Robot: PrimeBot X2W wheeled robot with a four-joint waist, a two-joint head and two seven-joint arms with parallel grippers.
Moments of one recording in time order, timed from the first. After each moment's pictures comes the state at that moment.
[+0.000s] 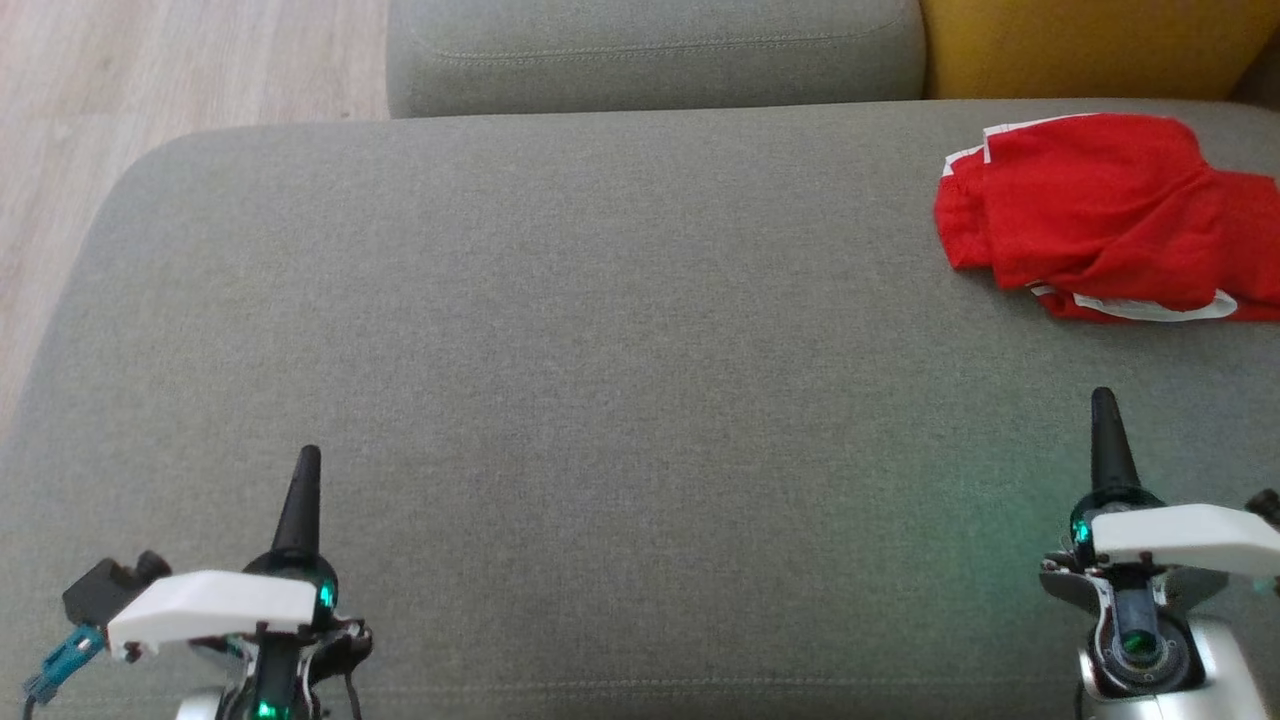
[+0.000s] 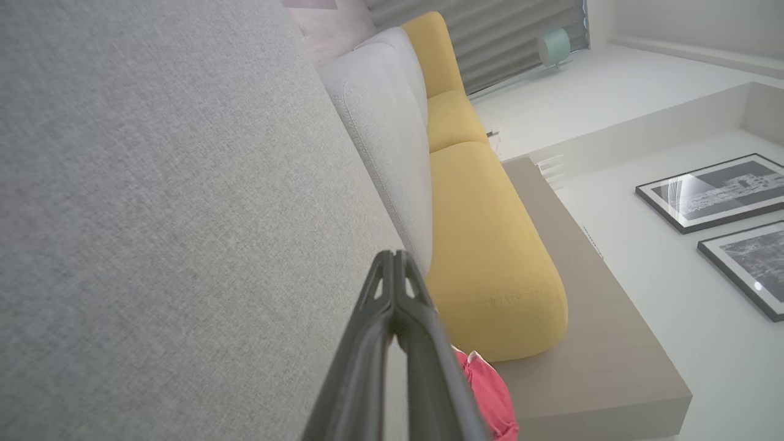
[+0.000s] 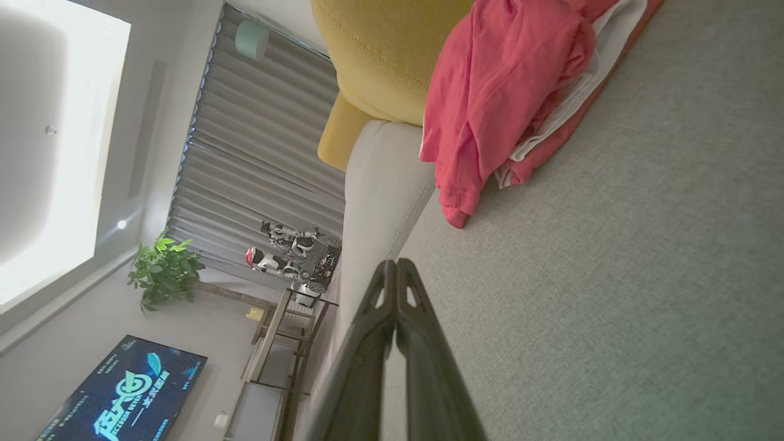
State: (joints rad) left arm -0.03 0.06 -0.05 0.25 -1.24 -0.12 -0.04; right arm -0.11 -0.05 -0.06 0.30 1.12 0.12 -0.02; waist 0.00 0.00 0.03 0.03
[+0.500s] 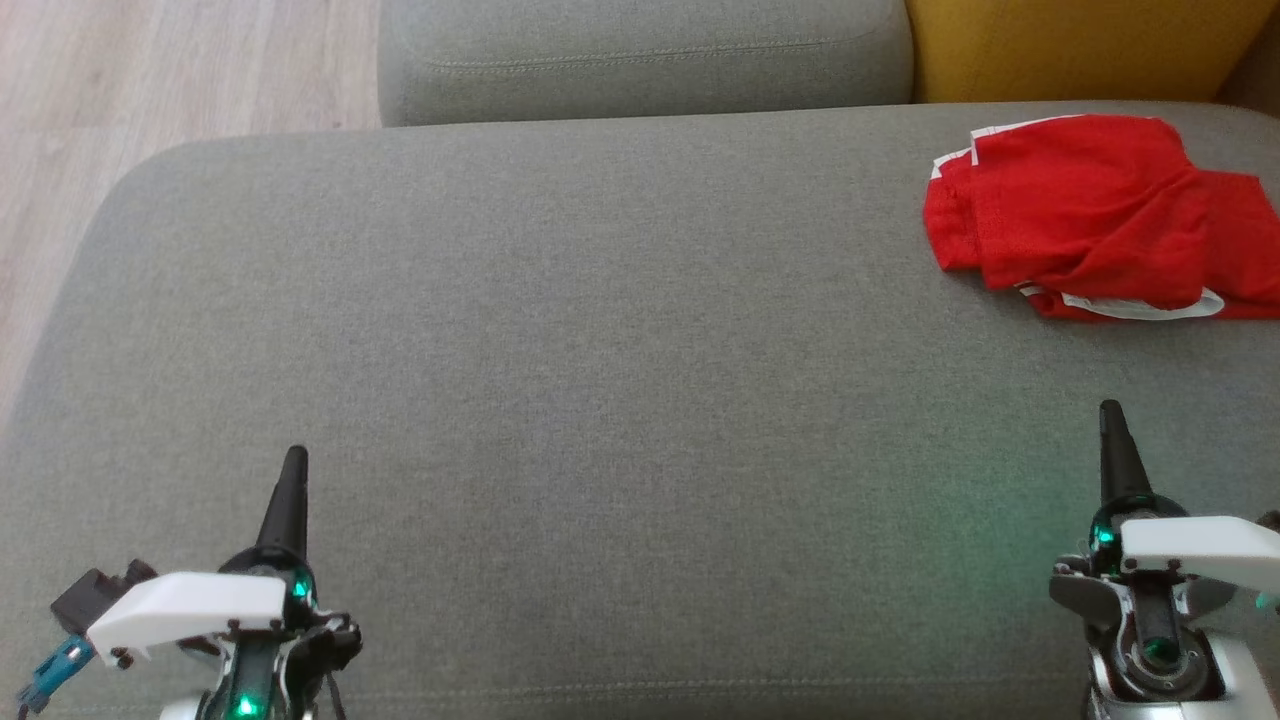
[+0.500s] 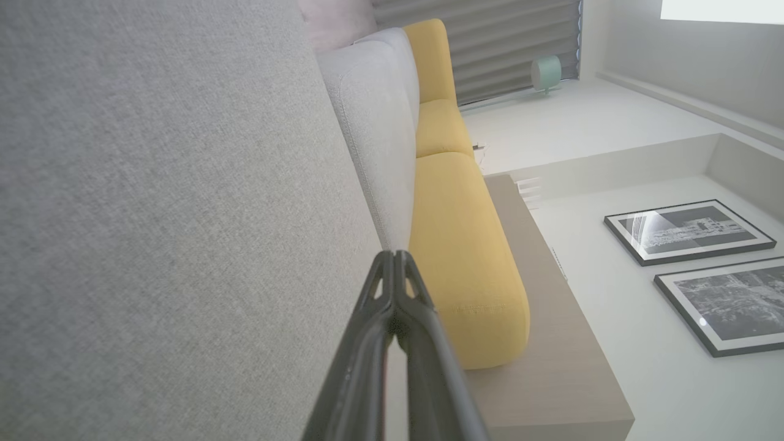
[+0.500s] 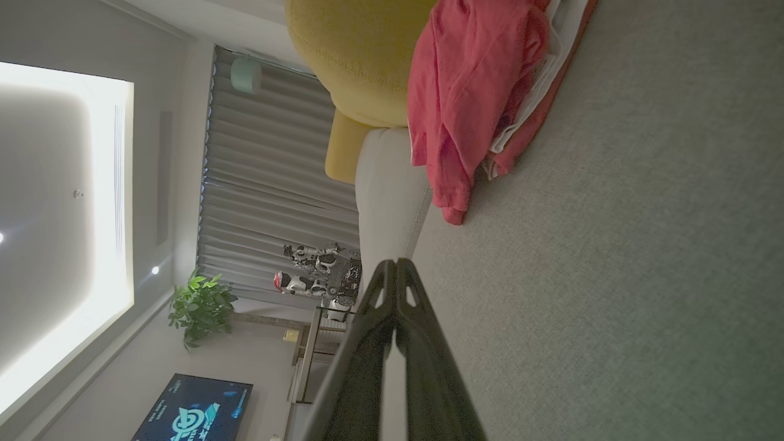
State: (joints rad) left arm -0.03 0.06 -0.02 0.26 -1.38 -0.12 0.00; right arm -0.09 -0.05 -0.08 0.30 1.30 0.12 0.03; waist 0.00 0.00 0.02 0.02
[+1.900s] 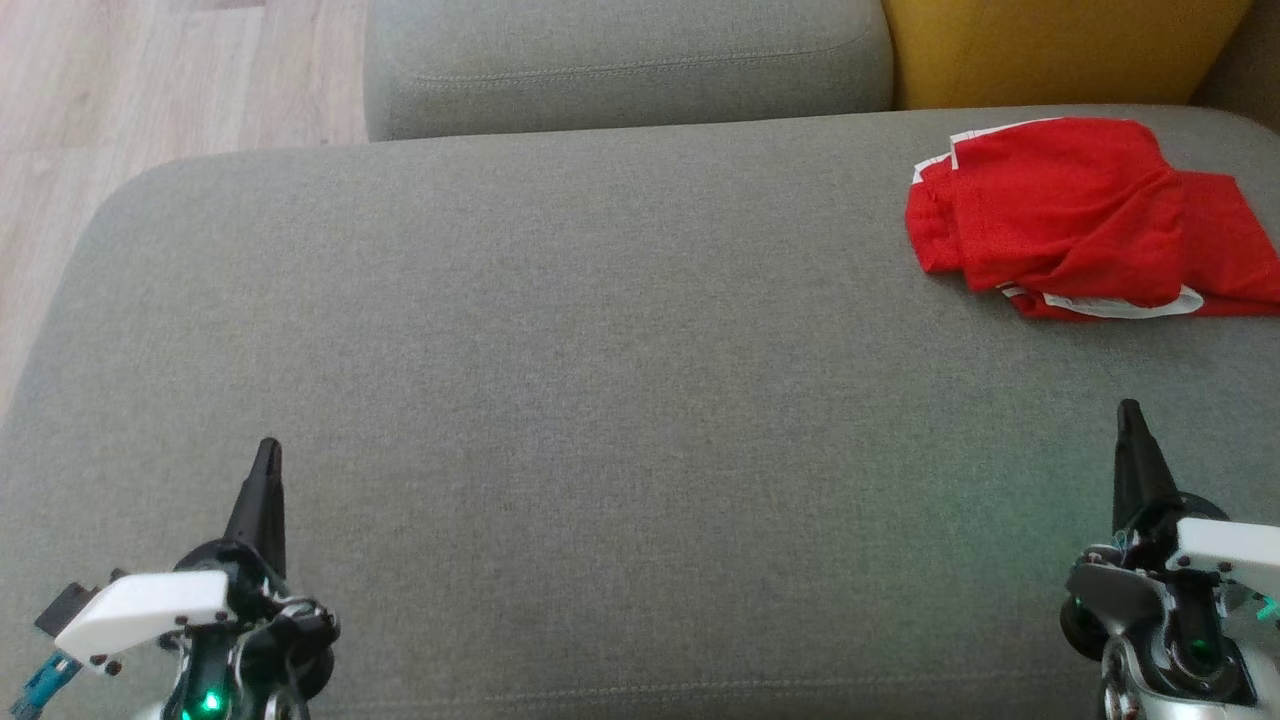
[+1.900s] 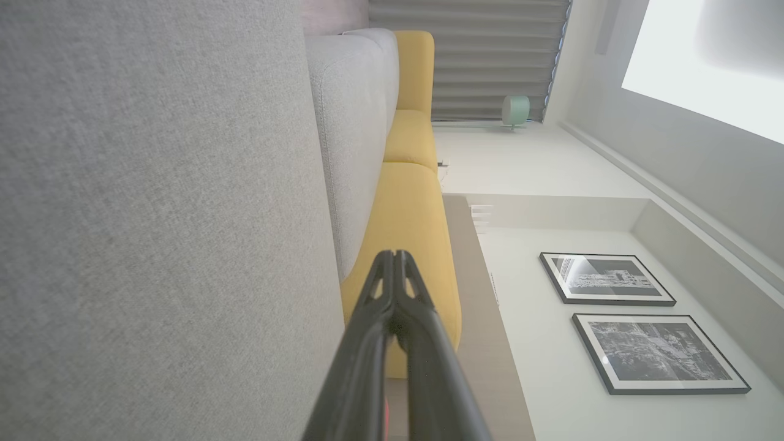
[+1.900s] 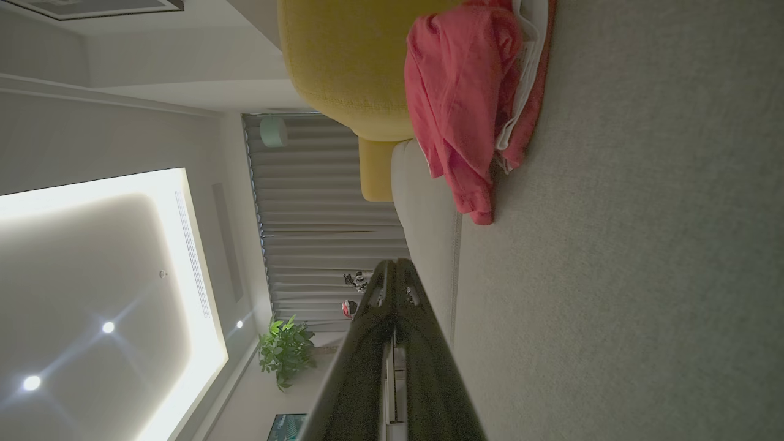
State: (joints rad) left arm -0.05 0.06 0.05 0.27 -1.63 -0.12 0.08; right arm -0.09 -0.05 -0.13 0.28 1.60 0.12 0.11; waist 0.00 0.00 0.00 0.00
